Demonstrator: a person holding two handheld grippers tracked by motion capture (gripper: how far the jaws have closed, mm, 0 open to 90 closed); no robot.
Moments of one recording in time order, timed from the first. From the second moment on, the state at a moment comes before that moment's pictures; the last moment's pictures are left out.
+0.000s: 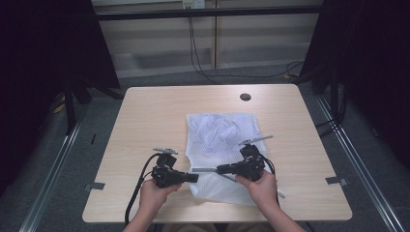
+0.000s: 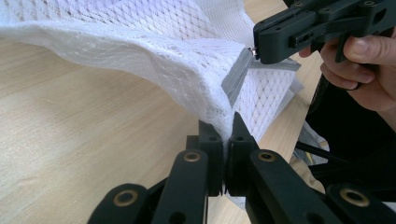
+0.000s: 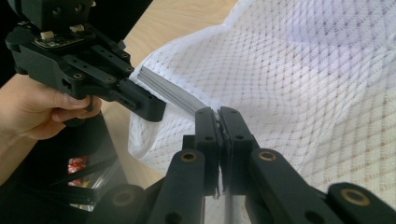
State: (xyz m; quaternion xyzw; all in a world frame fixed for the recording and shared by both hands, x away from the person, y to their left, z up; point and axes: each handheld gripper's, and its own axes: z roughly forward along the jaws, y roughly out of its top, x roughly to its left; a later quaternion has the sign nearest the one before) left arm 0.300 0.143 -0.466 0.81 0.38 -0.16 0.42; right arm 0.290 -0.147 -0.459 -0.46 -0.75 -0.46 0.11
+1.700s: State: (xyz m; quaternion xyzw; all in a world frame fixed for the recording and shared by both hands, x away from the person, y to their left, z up) left arm 0.302 0.148 -0.466 0.80 0.38 -0.17 0.42; right arm 0.288 -0.171 -0.459 -0.47 -0.75 -0.45 0.11
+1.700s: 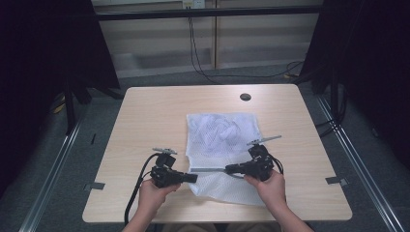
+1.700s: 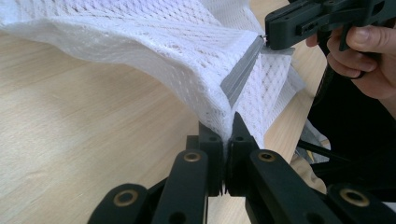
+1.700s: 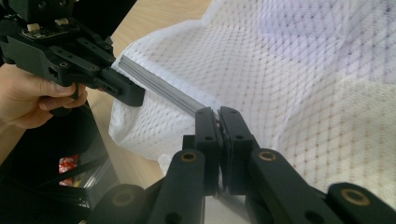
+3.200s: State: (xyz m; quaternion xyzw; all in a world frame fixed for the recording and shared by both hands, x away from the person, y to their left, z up) left arm 0.301 0.146 -0.466 0.81 0.38 -0.17 0.42; right arm 0.287 -0.181 -0.463 -0.47 -0.75 -0.45 0.12
